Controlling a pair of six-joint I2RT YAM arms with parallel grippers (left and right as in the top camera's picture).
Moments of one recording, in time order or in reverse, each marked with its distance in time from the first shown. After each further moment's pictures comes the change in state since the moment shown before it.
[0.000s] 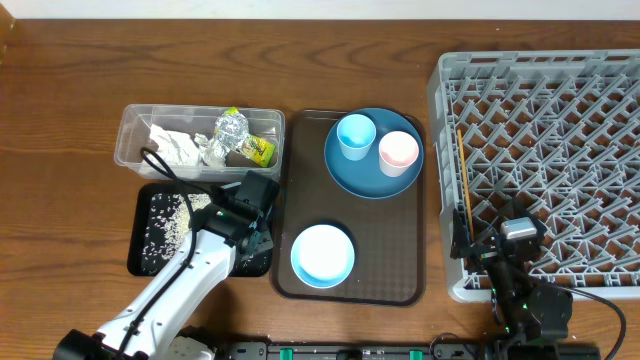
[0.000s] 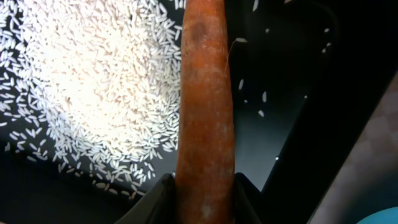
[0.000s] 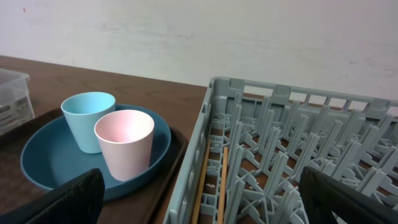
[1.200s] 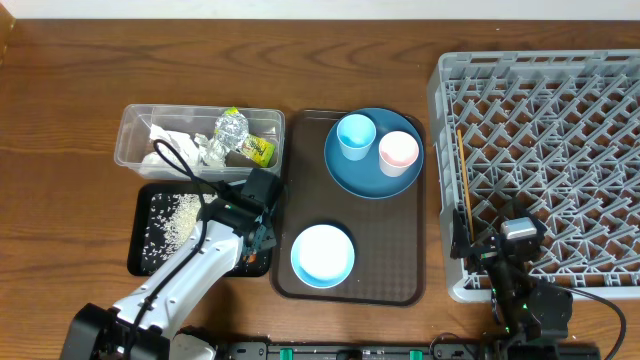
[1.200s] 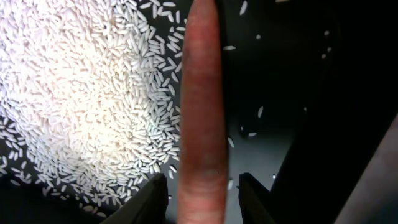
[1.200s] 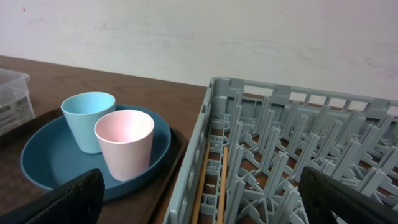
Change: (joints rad) left arm 0.000 0.085 0.000 0.063 -0.003 0.053; right arm 0.000 0.000 0.000 0.000 0.000 0.000
